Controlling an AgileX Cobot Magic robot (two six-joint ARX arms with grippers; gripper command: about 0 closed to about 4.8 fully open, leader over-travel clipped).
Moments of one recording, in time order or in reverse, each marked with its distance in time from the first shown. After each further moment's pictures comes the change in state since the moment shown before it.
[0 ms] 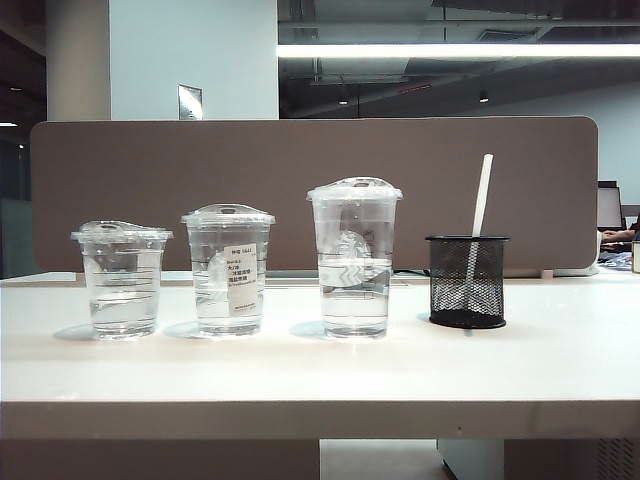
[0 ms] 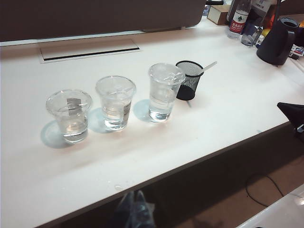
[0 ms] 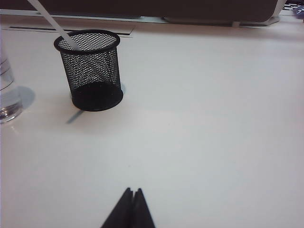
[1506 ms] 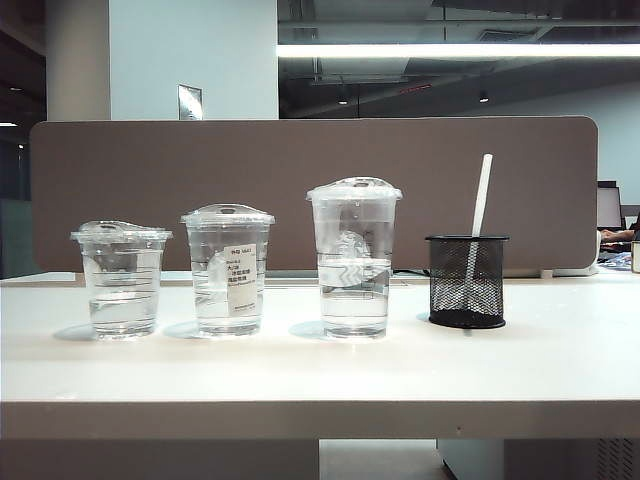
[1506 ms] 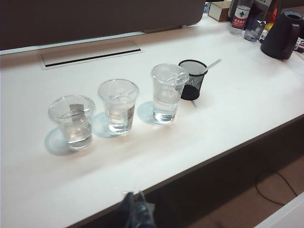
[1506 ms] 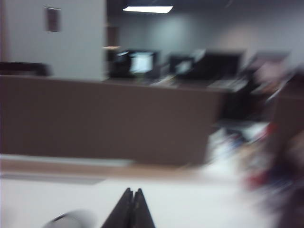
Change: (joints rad) left arm 0.000 0.001 -0.062 0.064 -0.001 0.049; right arm 0.000 0.172 0.729 -0.124 0.133 -0.068
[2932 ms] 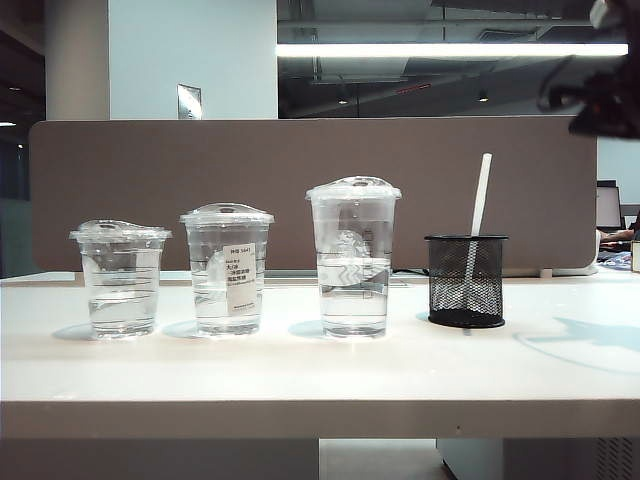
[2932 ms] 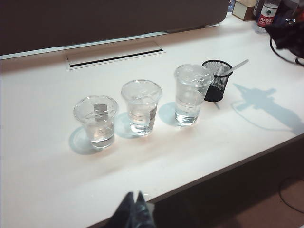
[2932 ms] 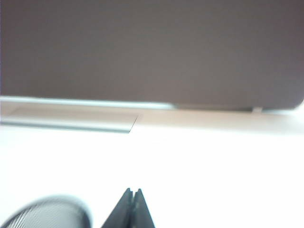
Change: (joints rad) left arm 0.000 0.001 -0.027 0.034 -0.086 0.014; right arm -0.012 1.286 -0.078 1.107 -0.205 0.138
